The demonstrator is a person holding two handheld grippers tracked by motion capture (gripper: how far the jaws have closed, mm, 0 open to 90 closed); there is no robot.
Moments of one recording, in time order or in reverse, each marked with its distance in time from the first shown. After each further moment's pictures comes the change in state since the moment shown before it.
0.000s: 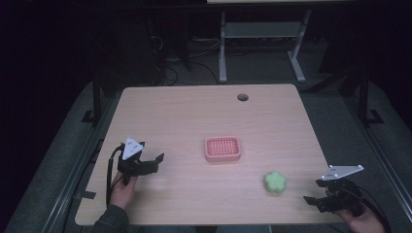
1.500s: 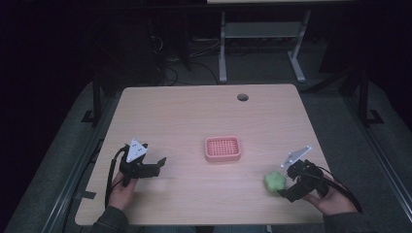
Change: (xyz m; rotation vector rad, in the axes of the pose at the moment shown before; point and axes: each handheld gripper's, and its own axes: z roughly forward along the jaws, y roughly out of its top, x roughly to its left) left arm -0.005 0.001 -0.002 0.017 -0.019 0.082; right arm 0.046 0.091 0.028 0.196 0.013 -0.194
